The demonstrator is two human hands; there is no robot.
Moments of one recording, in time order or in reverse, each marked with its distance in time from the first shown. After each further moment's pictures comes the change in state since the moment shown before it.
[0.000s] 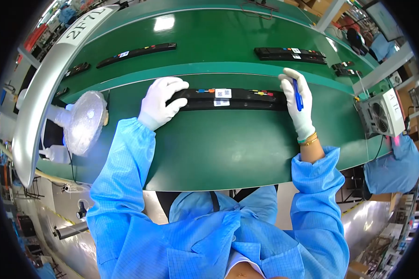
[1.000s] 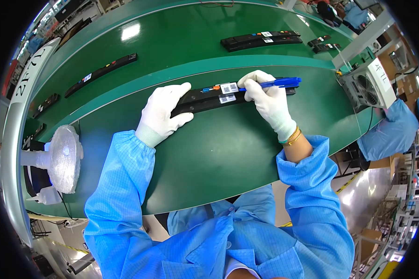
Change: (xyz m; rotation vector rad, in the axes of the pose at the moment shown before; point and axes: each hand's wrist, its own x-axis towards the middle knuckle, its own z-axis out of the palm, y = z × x) left_hand 0.044 0.051 0.042 -0.150 -0.158 0.021; right_hand -0.010 -0.037 0.013 0.325 -0.154 0.281
